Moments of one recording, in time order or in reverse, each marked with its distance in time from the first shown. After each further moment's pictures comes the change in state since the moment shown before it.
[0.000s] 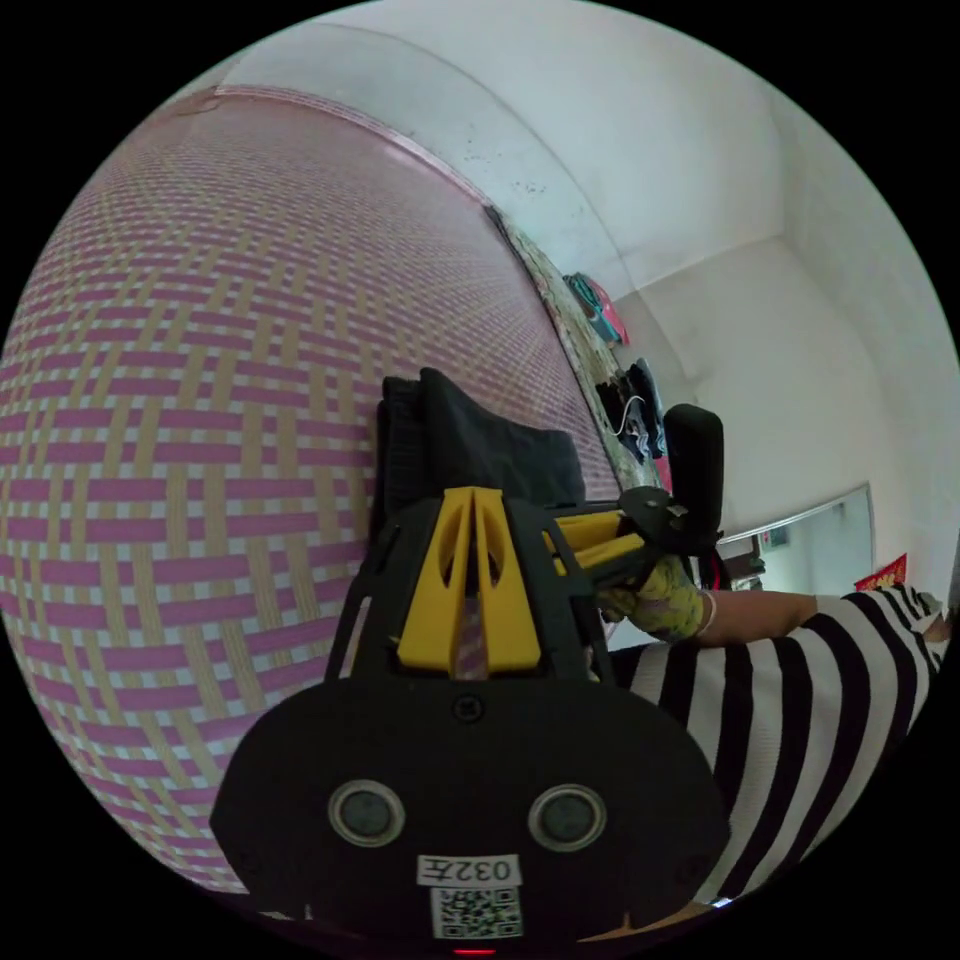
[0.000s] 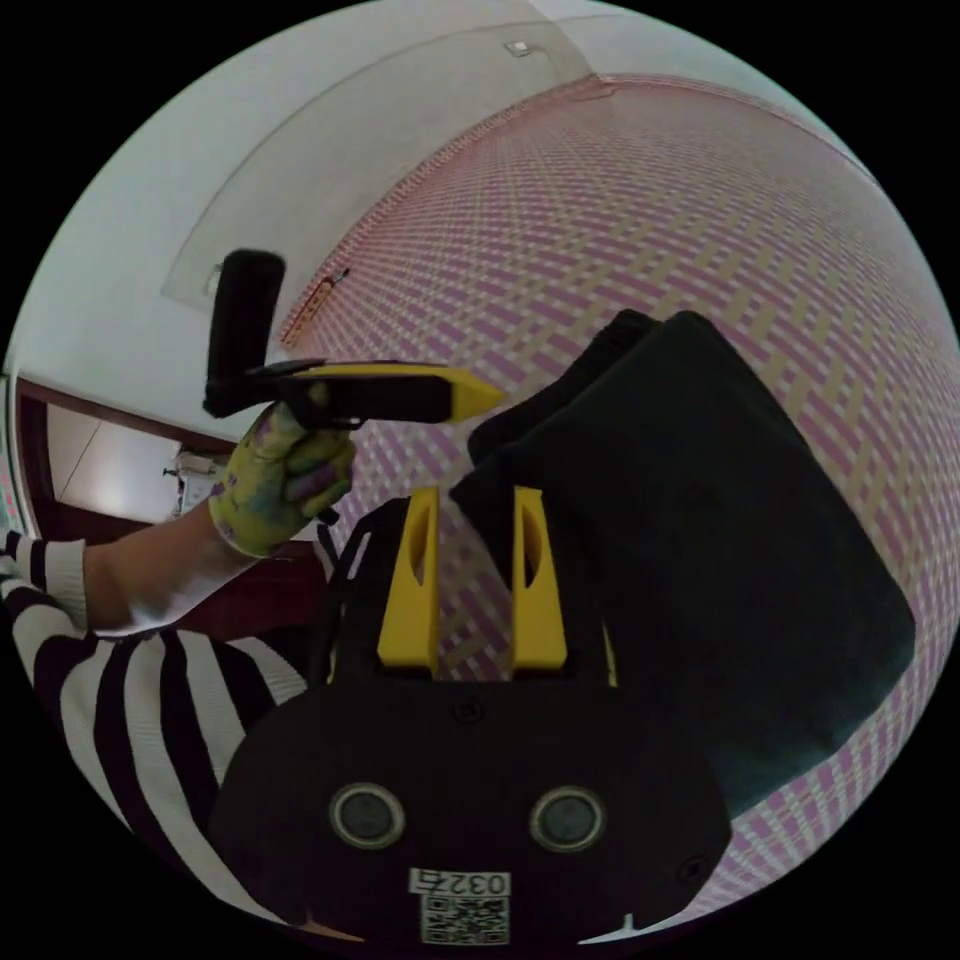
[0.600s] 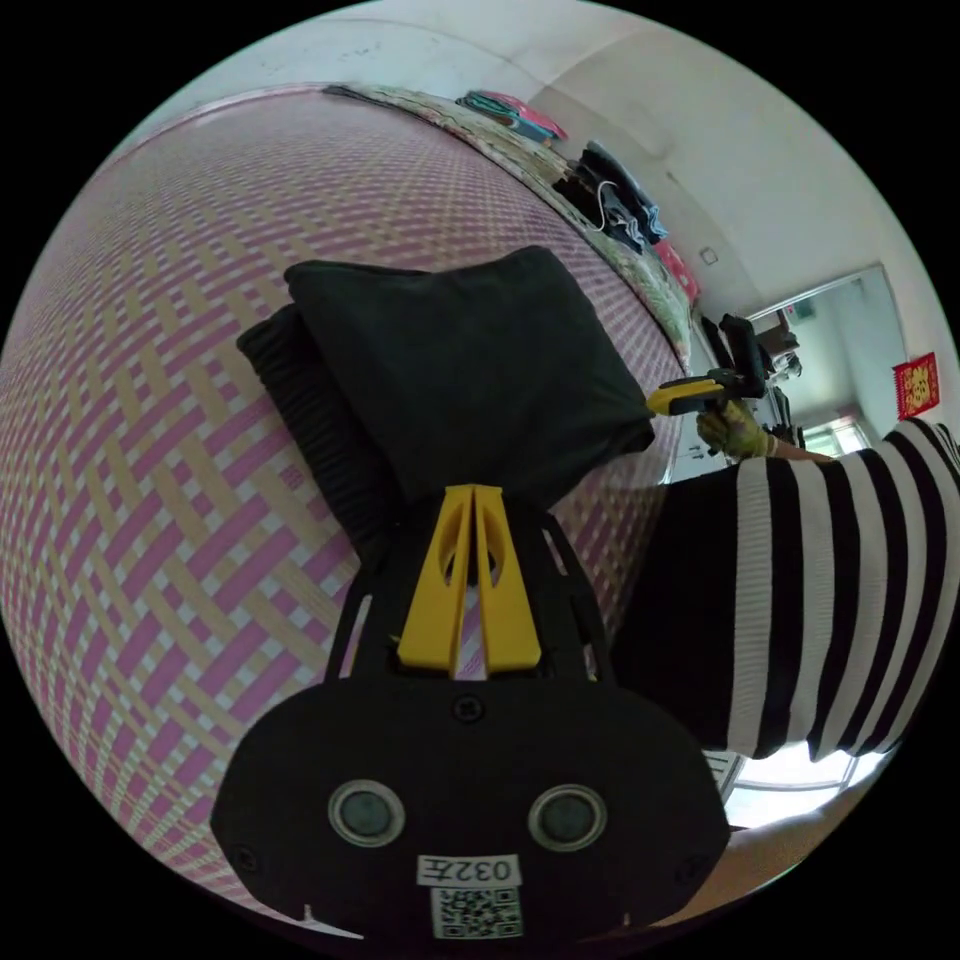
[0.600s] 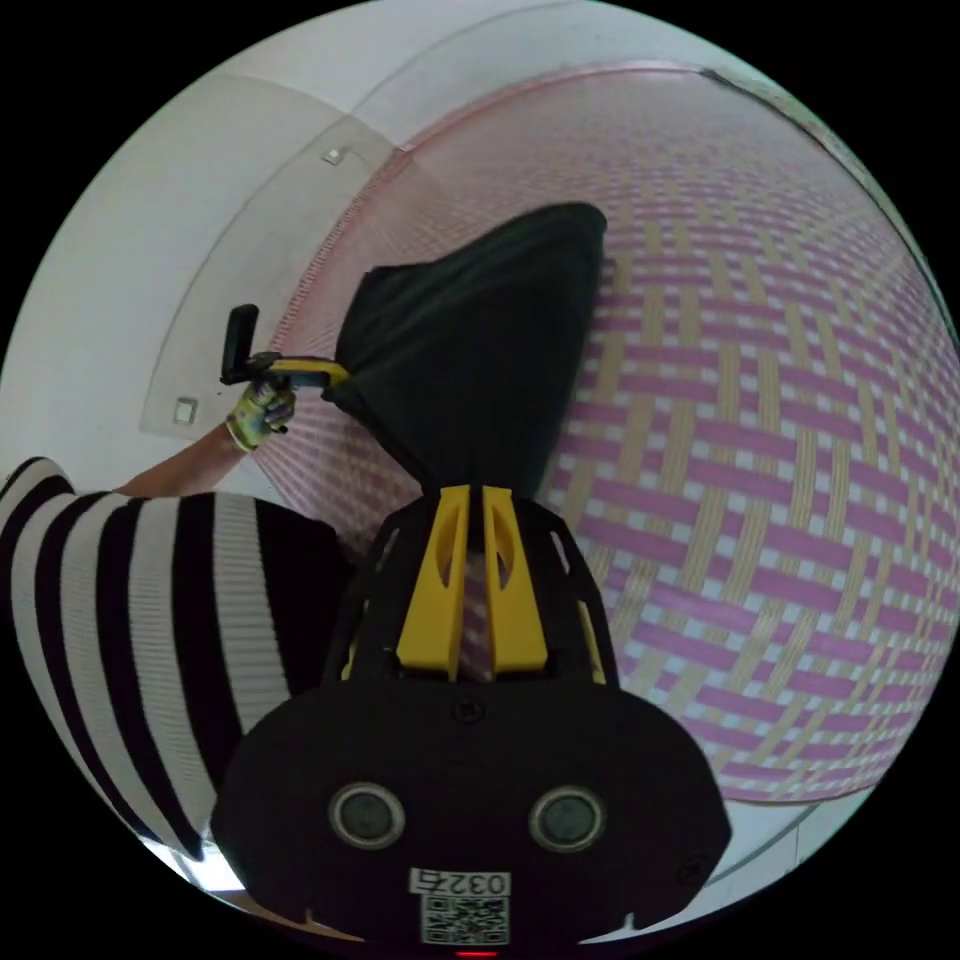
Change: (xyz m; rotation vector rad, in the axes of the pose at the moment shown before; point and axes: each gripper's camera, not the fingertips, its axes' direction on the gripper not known) left arm 0.012 -0.011 0.061 -0.485 -0.119 0.417; right arm 0.080 0.270 -0.104 0.245 0.020 0.417
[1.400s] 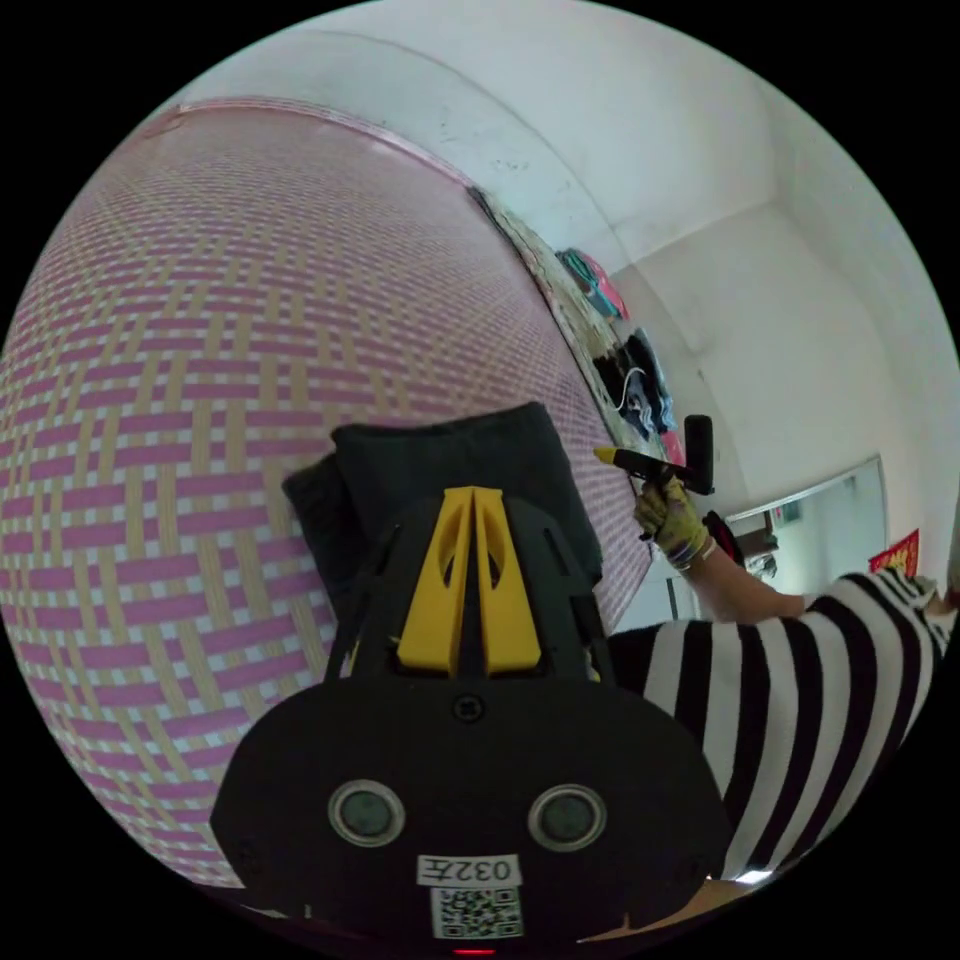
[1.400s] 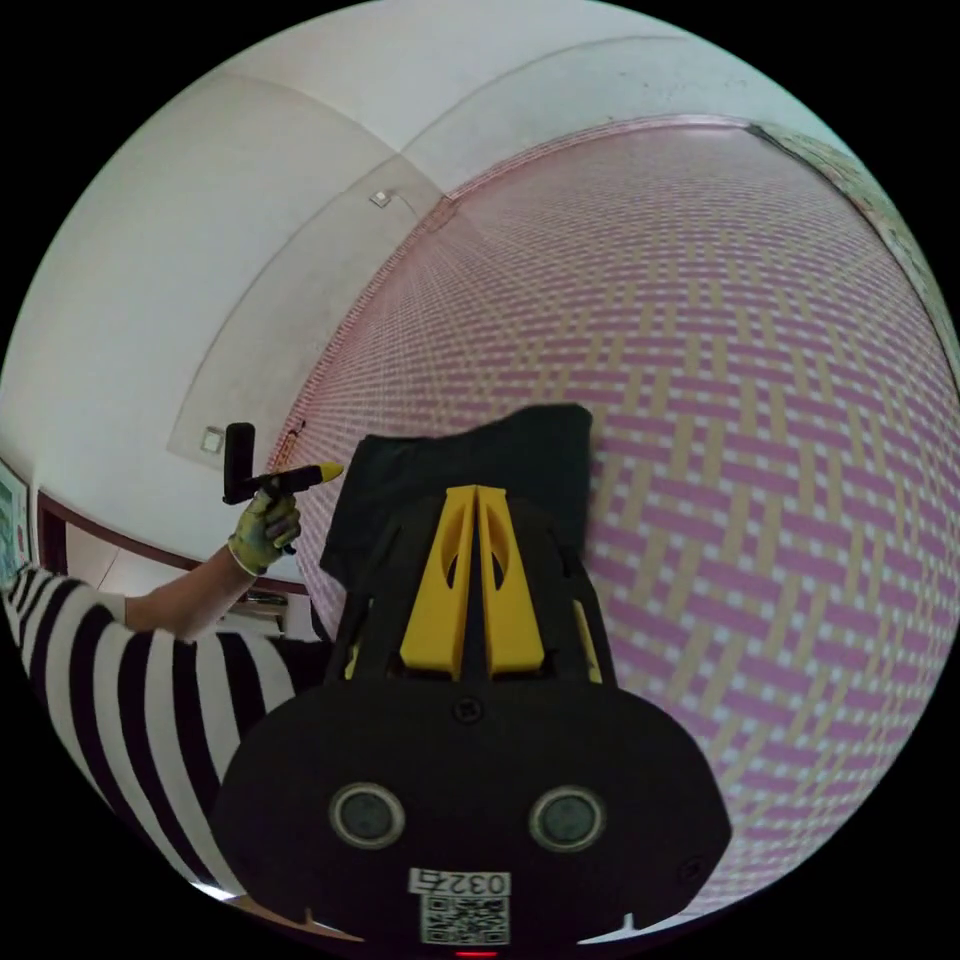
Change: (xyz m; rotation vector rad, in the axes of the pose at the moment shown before) left arm 0.004 0.005 -0.026 0.446 0.087 -0.392; right arm -0.008 -0.169 -0.080 0.127 -0.065 -0.121
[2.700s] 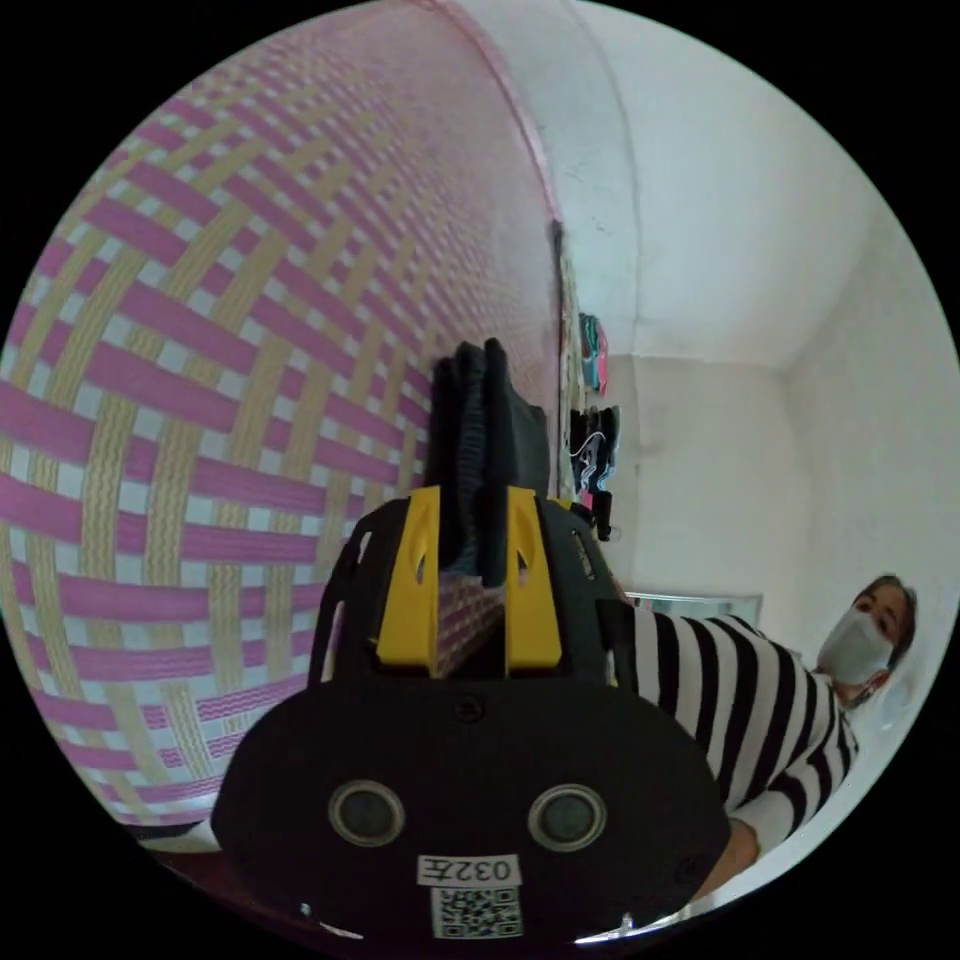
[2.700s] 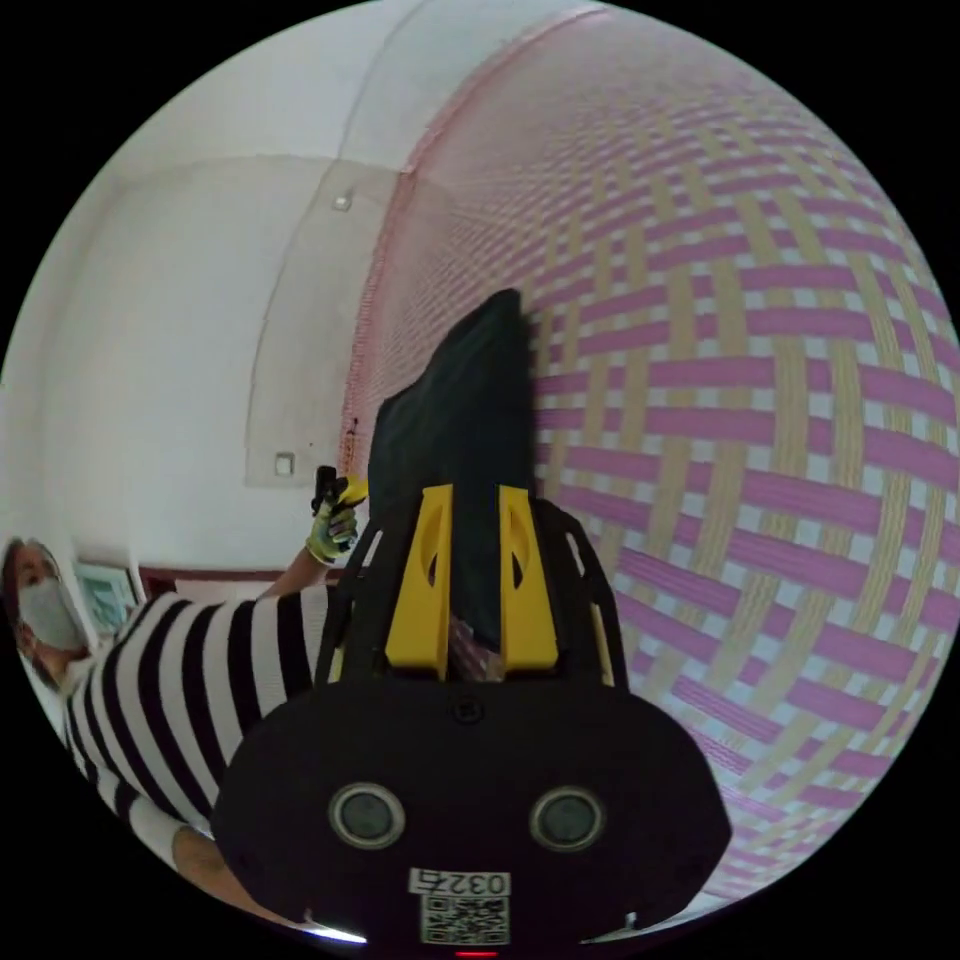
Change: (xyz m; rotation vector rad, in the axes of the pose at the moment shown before) left arm -0.118 0.033 -0.029 0.017 0.333 -0.431; right arm 0.222 -0.090 -0.051 -0.142 -0.298 0.269
